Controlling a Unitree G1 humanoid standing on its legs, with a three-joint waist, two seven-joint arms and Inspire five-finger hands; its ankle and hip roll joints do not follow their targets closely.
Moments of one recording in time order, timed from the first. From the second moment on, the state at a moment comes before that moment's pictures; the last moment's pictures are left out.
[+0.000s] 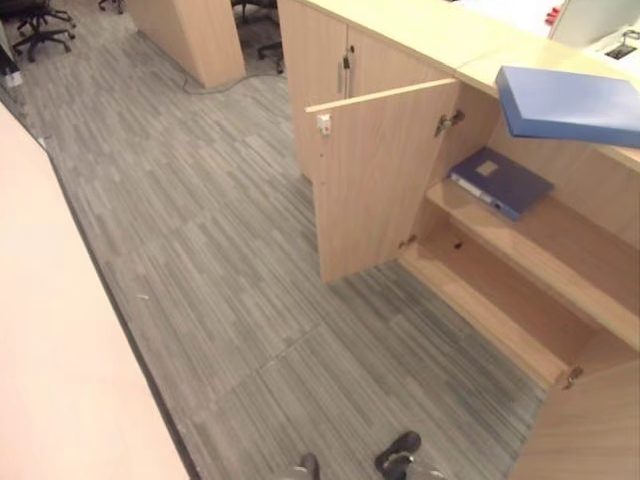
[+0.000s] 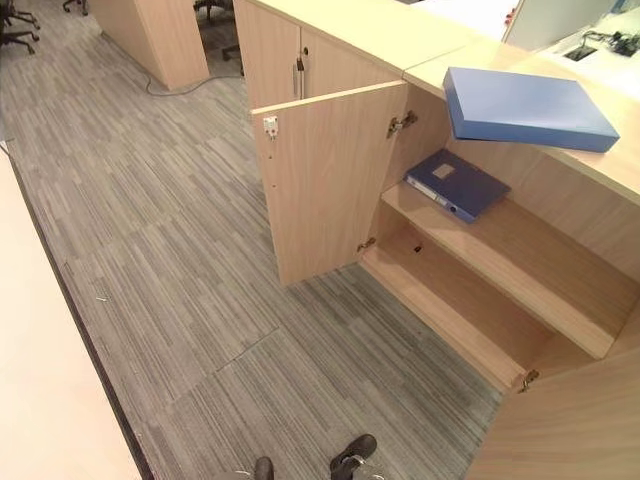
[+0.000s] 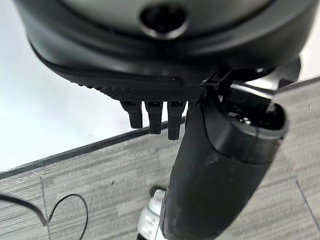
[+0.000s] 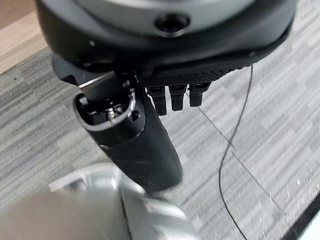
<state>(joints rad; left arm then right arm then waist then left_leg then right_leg) 0.18 0.18 0.04 1.32 -0.34 -0.04 0.07 -0.05 -0.27 0.17 1.36 0.20 0.09 -0.08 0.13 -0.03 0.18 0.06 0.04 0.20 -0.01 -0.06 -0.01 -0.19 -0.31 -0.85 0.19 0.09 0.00</state>
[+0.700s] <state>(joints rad) 0.10 0.17 0.01 1.31 -0.35 -0.07 0.10 -0.04 -0.28 0.10 1.41 0.26 0.05 -0.11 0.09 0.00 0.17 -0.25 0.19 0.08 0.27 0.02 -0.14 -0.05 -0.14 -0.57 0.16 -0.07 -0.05</state>
